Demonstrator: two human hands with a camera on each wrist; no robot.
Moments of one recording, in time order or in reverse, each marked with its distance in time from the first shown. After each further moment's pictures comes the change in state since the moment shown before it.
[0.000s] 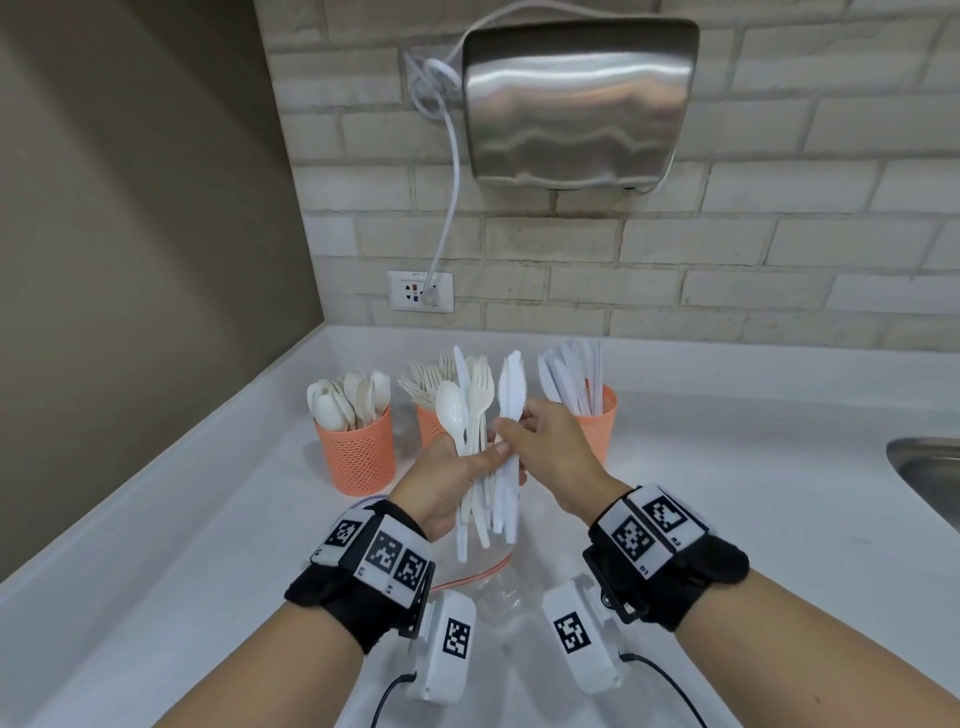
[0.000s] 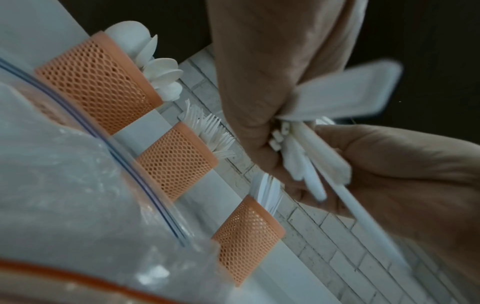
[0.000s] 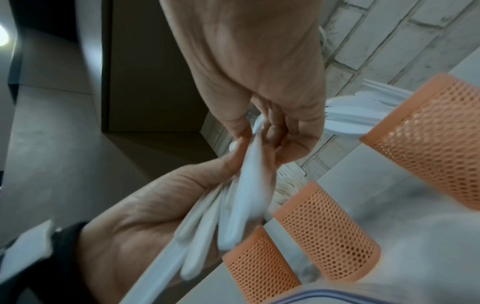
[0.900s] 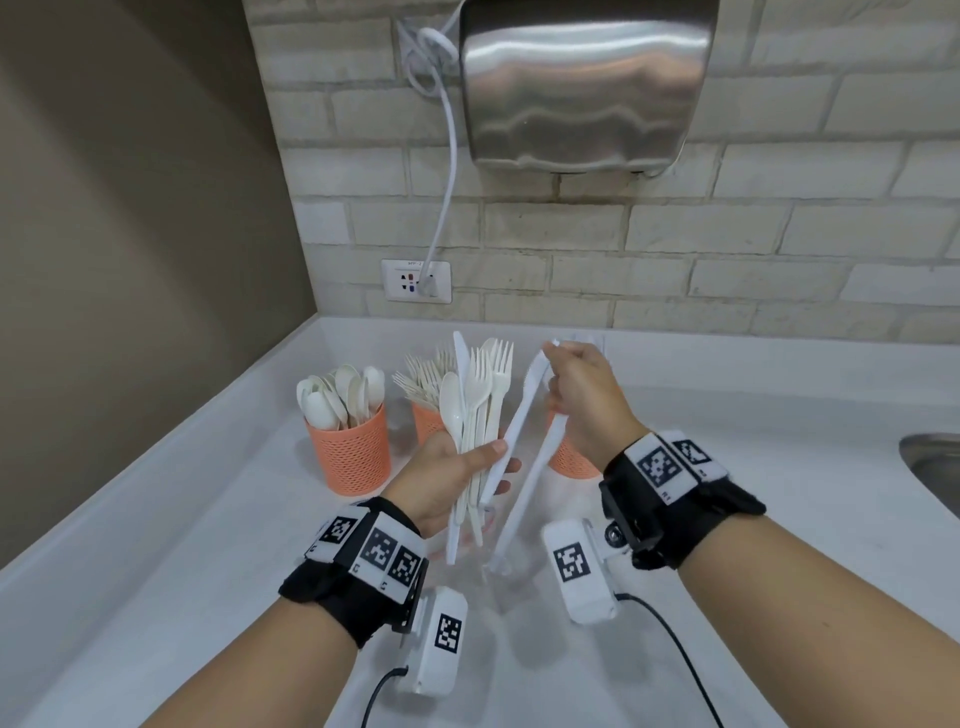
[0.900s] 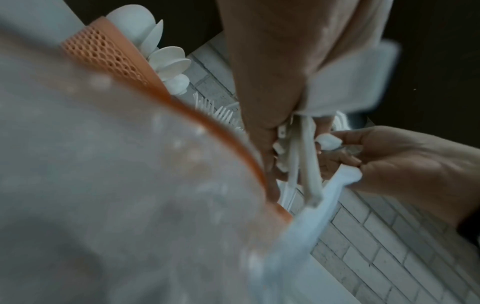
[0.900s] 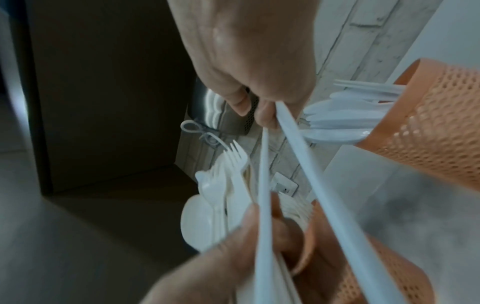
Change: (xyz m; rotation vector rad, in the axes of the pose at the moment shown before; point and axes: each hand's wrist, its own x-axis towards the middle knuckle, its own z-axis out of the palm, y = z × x) left_hand 0.020 -0.008 -0.010 0.055 0.083 -0.057; right_hand 0.045 -0.015 -0.024 0.412 0.241 0.197
